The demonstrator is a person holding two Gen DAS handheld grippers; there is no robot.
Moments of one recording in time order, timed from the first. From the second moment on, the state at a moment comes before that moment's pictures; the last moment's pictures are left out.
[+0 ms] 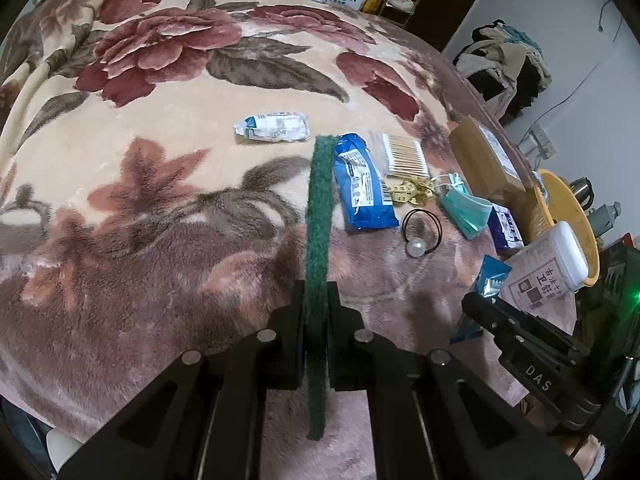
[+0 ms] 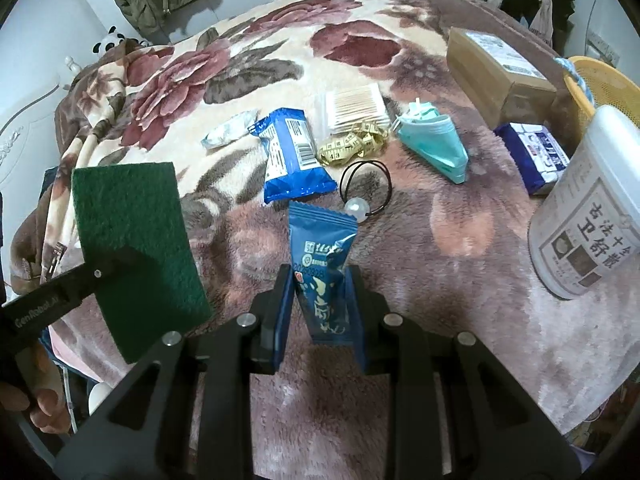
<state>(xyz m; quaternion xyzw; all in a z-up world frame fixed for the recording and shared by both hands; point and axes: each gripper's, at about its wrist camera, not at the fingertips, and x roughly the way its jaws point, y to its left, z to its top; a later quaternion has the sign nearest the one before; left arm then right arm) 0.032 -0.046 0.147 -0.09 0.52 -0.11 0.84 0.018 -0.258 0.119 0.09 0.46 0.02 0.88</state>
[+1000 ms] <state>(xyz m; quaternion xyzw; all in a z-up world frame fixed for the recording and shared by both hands) 0.027 -0.122 0.191 -0.05 0.50 -0.16 0.85 -0.007 -0.310 0.168 0.10 0.42 -0.02 0.90</state>
